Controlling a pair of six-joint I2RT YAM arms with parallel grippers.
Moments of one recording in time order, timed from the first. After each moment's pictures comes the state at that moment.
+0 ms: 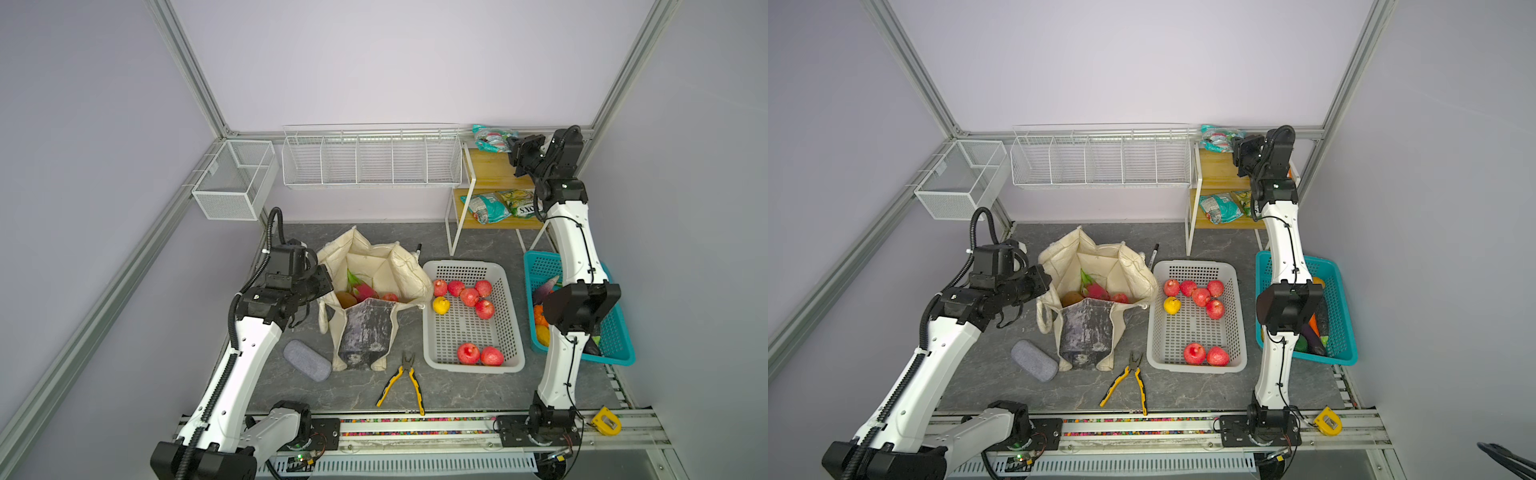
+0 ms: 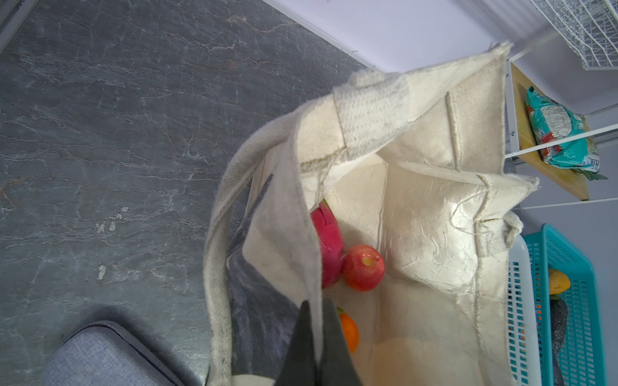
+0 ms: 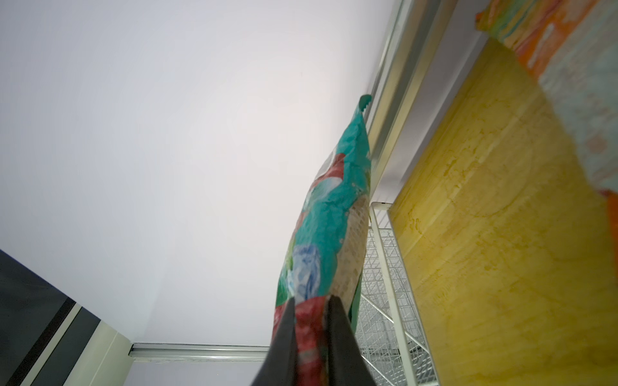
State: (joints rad) left arm -0.22 1.09 1.15 -0.79 0.11 -0.55; right arm 0.01 2.16 2.48 -0.34 -0.33 1.43
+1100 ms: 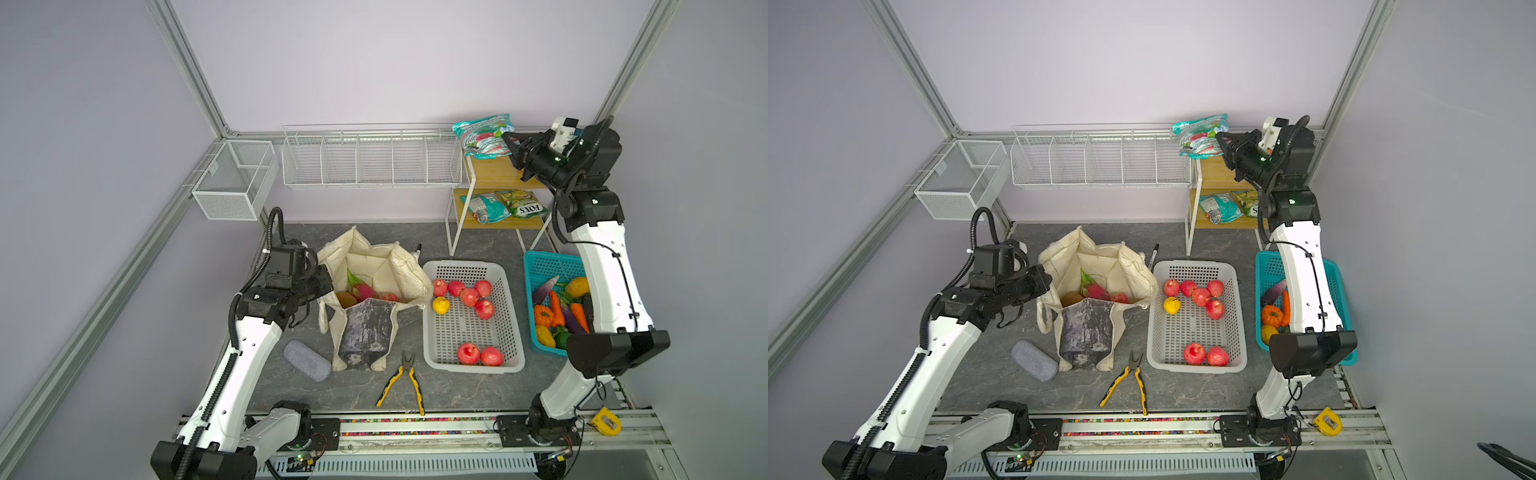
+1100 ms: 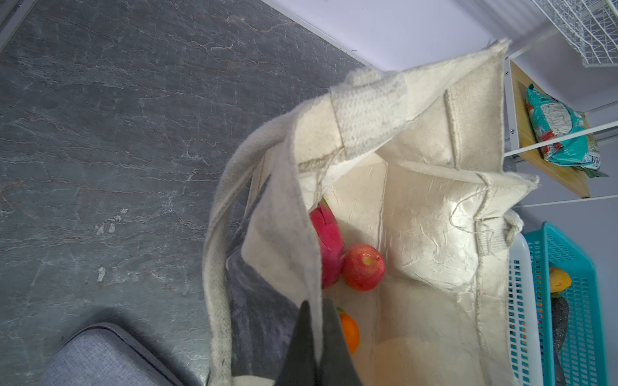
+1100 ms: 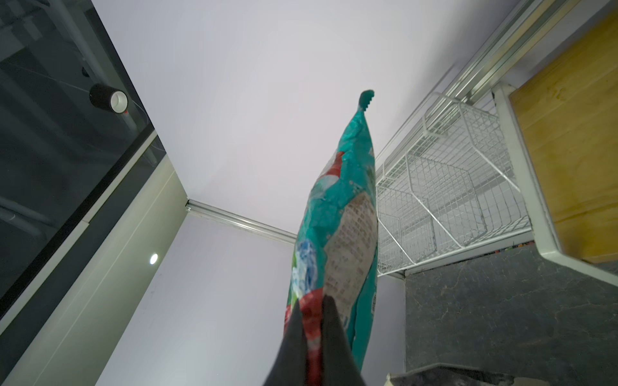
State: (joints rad) left arm -0.22 1.09 1.15 -0.79 0.11 -0.54; right arm 0.11 1.73 2.14 -0.35 -0.54 1.26
